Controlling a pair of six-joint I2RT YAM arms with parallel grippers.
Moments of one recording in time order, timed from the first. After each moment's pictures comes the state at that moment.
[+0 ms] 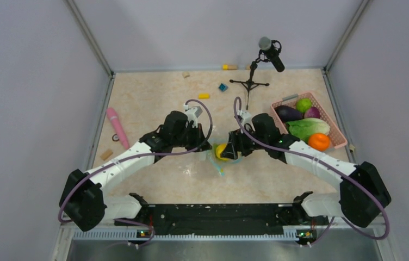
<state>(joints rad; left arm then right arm) -0.65 1.25 0.84 -0.24 0.33 -0.58 0.64 1.23 0.74 -0.16 -0.45 0.34</state>
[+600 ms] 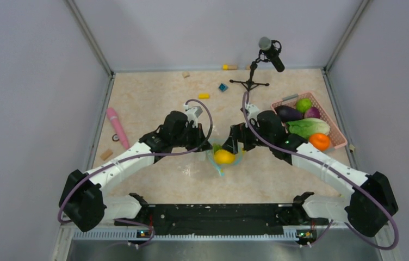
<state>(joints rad) -0.66 1.24 0.84 -0.23 0.35 -0.58 0.64 1.19 0.77 -0.17 -0.32 0.37</state>
